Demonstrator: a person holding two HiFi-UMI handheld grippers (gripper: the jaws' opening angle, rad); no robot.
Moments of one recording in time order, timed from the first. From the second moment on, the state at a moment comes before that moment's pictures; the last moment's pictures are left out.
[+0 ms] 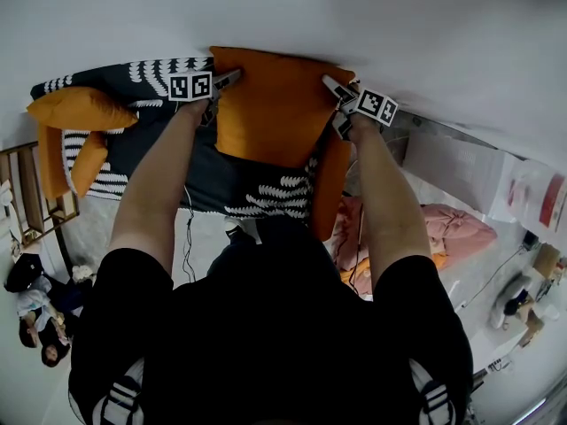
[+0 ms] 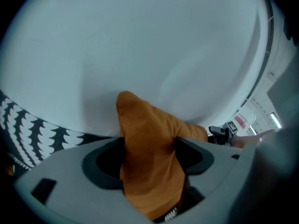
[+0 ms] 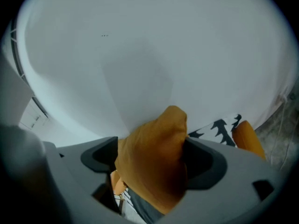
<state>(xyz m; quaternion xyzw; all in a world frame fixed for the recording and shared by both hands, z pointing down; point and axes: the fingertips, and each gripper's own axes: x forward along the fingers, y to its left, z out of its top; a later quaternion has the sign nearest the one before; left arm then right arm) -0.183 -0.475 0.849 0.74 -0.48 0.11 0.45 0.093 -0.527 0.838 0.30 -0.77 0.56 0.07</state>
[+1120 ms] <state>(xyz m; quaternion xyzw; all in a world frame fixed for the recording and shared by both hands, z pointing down) -0.159 -0.432 0.772 0.78 -0.46 0.09 0.43 0.111 -0.470 0.771 0.31 -0.77 0.56 0.01</state>
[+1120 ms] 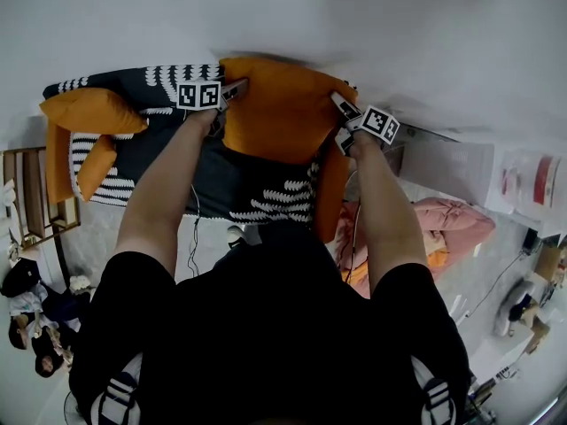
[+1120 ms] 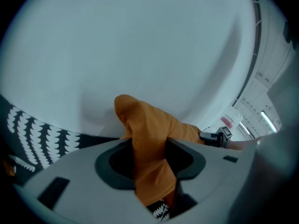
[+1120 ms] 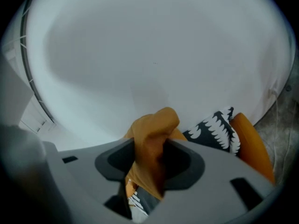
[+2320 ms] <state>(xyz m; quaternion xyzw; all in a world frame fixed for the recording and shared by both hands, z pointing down) -0.153 -0.369 0.641 0.82 -0.44 0.05 0.37 0.117 -0.412 0.626 0.31 -0.82 0.49 -0.04</state>
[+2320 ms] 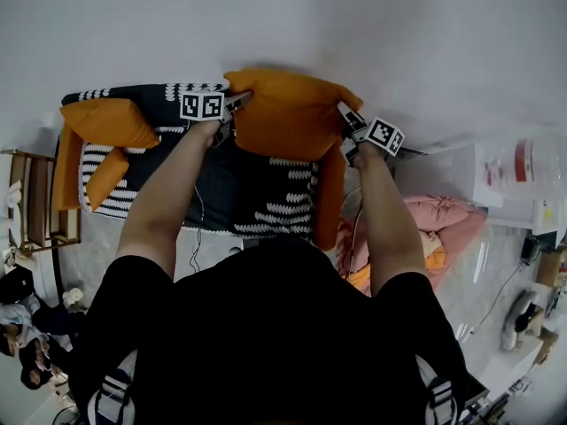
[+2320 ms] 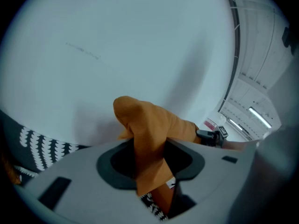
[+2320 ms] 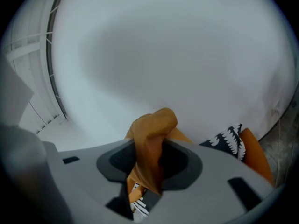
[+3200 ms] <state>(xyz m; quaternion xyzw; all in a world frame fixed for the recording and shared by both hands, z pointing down) -0.156 -0.247 0.565 0.84 -0.43 0.01 0.34 0.114 -0.295 0.553 0.28 -0.84 0.46 -0.08</state>
